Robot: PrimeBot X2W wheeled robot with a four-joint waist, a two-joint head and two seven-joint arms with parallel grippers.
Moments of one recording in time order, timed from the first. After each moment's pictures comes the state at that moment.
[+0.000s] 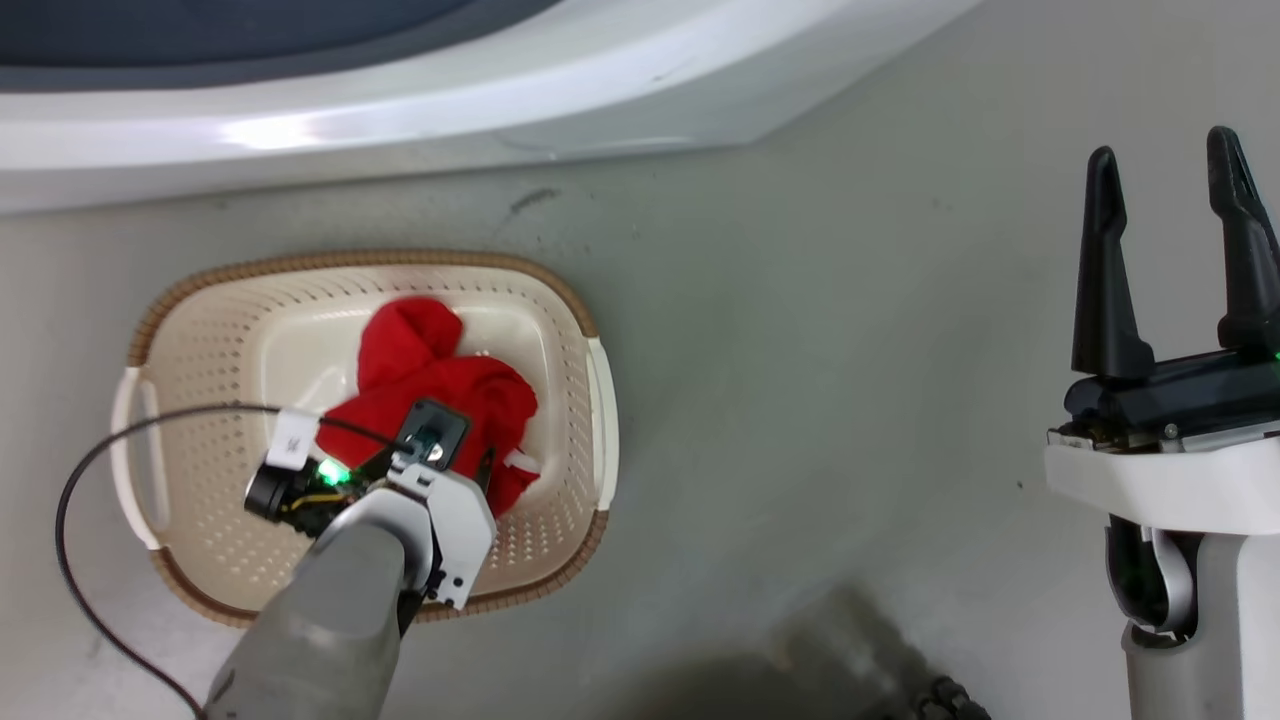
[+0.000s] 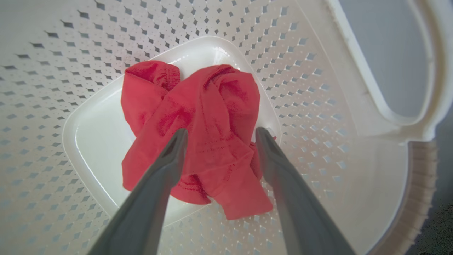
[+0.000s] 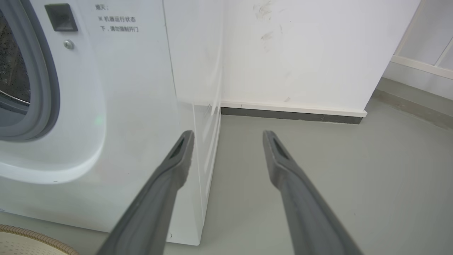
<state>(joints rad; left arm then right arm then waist) -0.76 0.15 -0.45 1.28 -0.06 -0.11 -0.23 -0.30 -0.05 -0.01 -0.18 0.07 0.13 -0.26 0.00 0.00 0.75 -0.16</state>
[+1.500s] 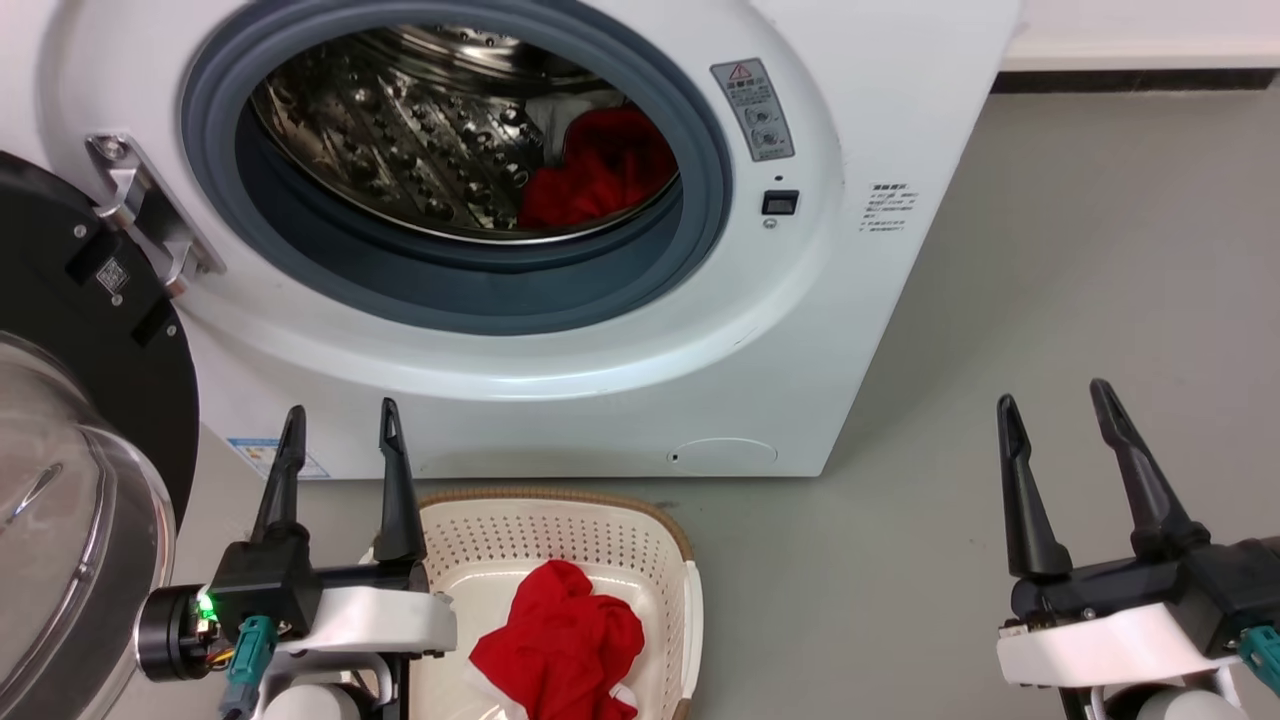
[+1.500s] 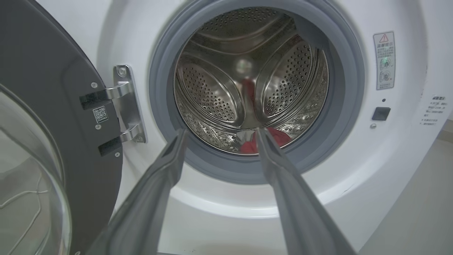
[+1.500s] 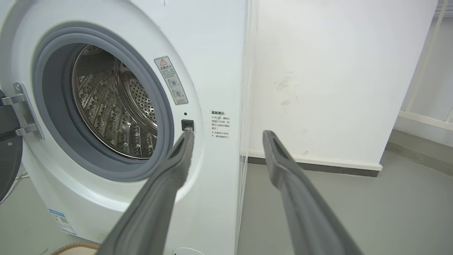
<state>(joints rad) -0.06 0.05 -0.03 0.01 -0.08 0.09 -0.26 -0.01 -0.05 0.01 -0.10 0.03 0.13 -0.26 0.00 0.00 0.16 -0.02</state>
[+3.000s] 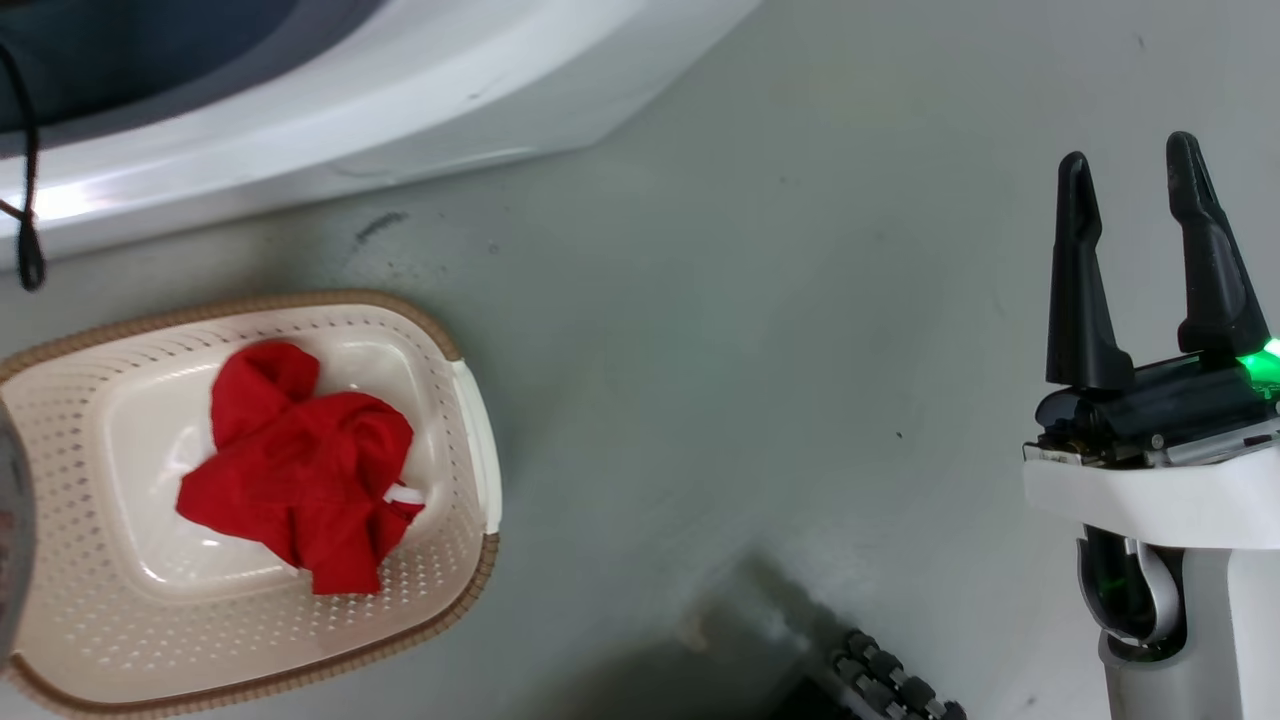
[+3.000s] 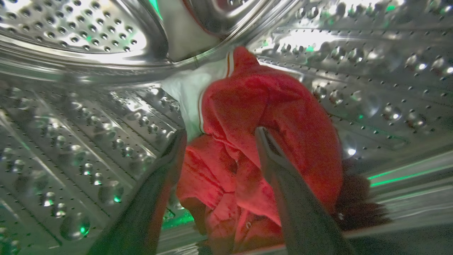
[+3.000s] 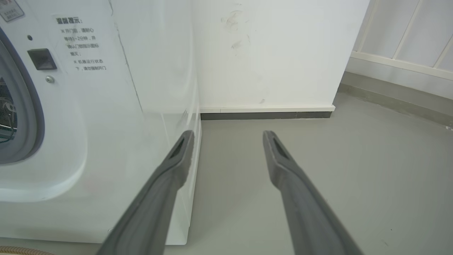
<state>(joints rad) -1.55 0.38 -0.15 1.11 -0.07 -0.13 0.19 -0.29 -0.05 0.04 -0.20 0.21 0.13 -0.26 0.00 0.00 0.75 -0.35</state>
